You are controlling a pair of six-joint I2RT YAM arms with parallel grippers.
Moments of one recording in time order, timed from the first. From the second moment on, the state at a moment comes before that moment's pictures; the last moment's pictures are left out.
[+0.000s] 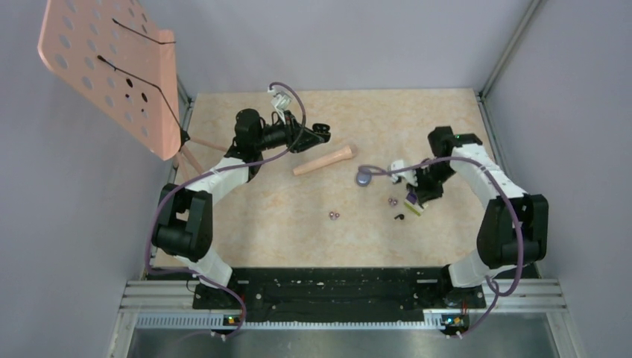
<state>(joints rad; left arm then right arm) -0.28 1.63 1.04 0.55 0.92 -0.46 0.11 1.53 1.07 -1.16 -0.33 -1.49</state>
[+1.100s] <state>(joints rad) -0.35 1.64 1.11 0.80 0.84 -0.56 0.64 1.35 1.28 0.09 -0.11 -0.35</state>
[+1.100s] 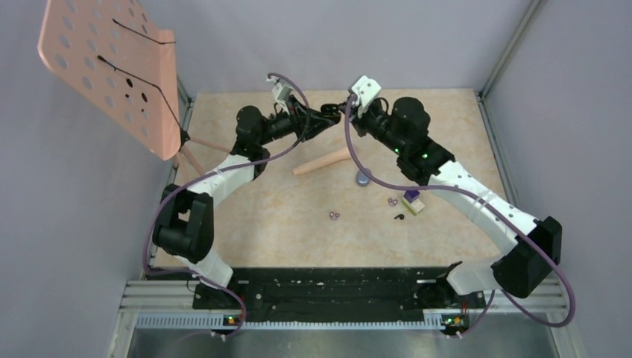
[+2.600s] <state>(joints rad) -0.35 1.58 1.01 0.99 0.85 -0.55 0.80 1.43 1.30 0.13 0.03 -0.61</state>
